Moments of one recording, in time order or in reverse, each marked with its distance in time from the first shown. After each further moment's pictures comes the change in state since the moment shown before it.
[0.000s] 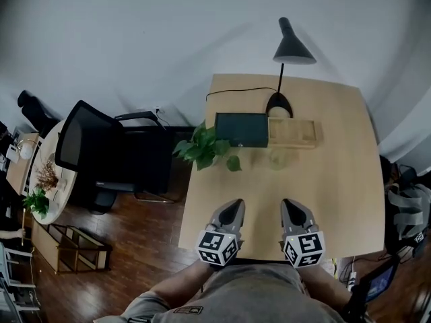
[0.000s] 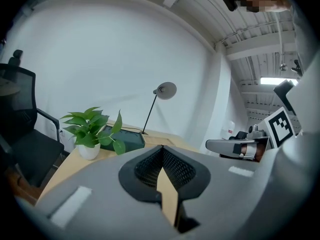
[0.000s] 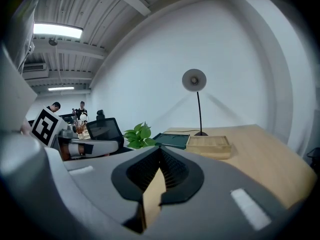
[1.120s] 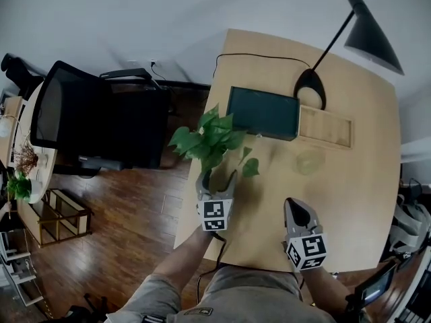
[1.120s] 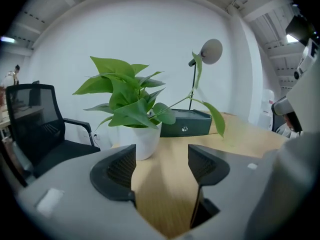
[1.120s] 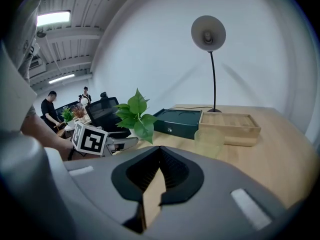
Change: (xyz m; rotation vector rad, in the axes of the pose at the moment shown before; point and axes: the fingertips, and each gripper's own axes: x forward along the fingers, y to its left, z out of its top) left arm 0.090 0.208 -0.081 0.137 0.118 0.381; right arm 0.106 -0.008 -0.060 -0.005 0.264 0.078
